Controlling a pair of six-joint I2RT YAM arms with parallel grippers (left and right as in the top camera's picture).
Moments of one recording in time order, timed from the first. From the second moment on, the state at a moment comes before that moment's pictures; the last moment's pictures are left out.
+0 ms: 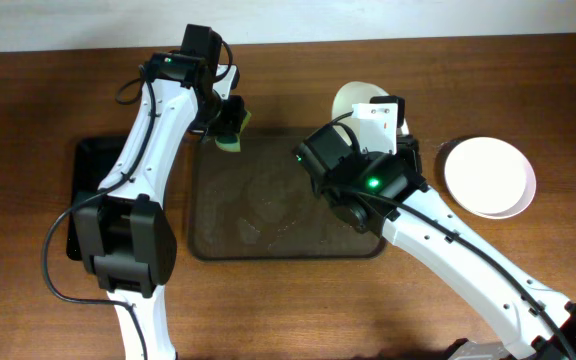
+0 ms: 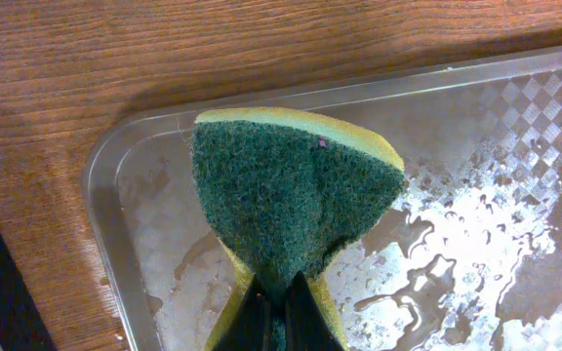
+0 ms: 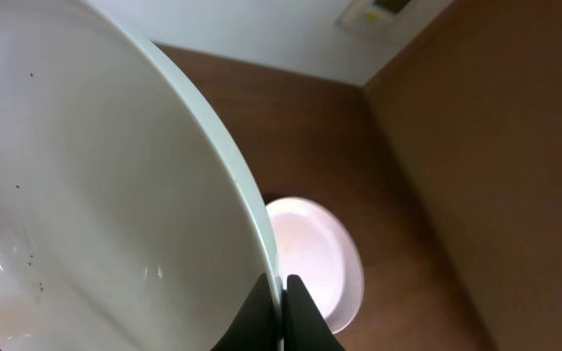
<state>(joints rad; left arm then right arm) -0.21 2.15 2.00 -1.16 0.14 -0.07 0.68 1.56 1.43 -1.08 1.11 0.56</state>
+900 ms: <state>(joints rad) -0.21 2.15 2.00 -1.19 0.14 -0.07 0.35 1.56 1.43 -1.00 0.57 0.50</state>
